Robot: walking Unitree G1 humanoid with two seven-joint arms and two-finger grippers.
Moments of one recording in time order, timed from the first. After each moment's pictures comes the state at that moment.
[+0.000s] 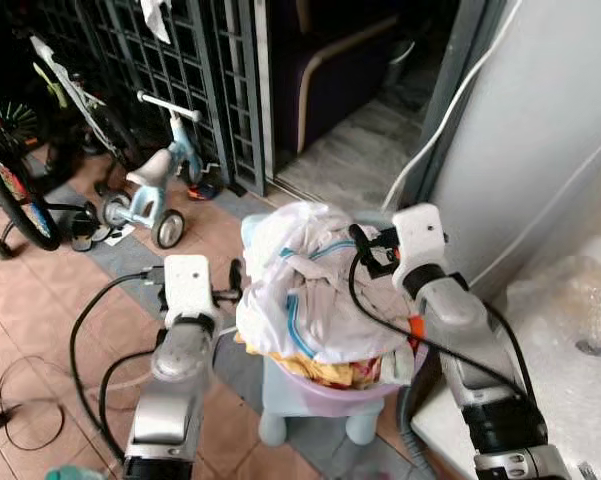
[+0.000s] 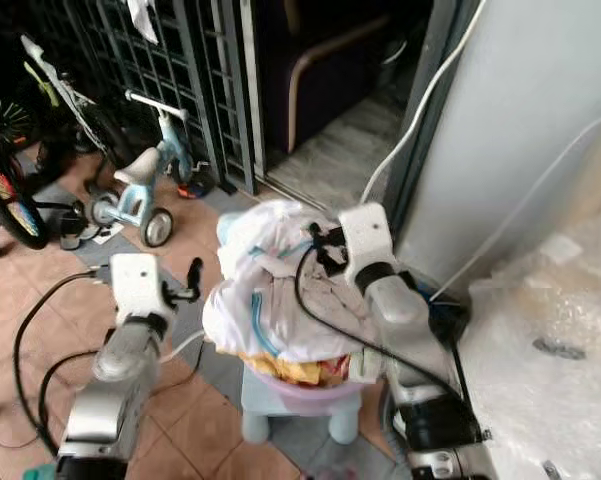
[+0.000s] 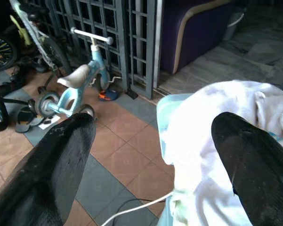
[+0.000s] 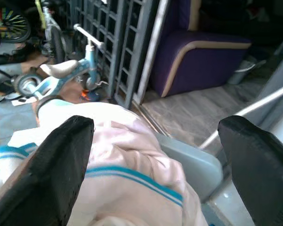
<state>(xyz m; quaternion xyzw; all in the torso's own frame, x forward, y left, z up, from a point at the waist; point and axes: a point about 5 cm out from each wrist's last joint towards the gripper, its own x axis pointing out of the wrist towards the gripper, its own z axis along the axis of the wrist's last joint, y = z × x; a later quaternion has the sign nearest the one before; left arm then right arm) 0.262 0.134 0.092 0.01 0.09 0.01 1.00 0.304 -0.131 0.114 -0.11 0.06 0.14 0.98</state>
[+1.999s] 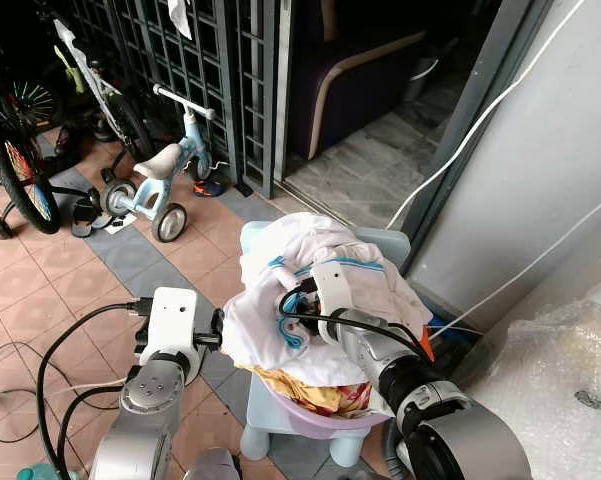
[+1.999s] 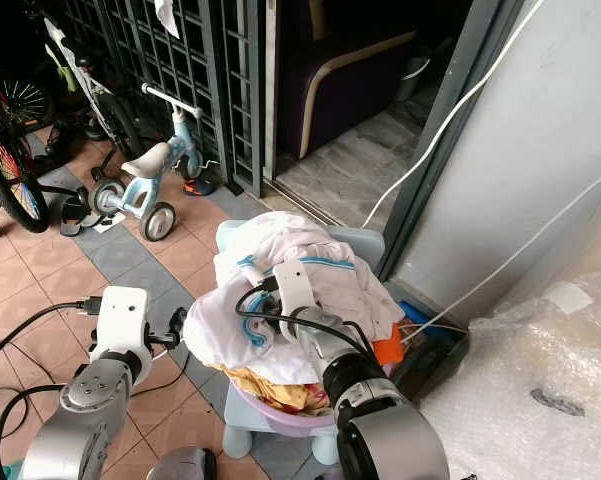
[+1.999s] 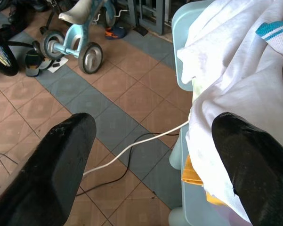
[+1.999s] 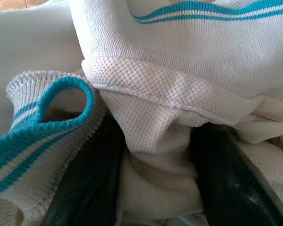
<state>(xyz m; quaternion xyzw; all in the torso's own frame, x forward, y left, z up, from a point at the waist) 0.224 0.155 0.070 0.07 0.23 0.00 0.97 0.309 -0.059 0.019 -0.02 0.34 0.20 0.92</state>
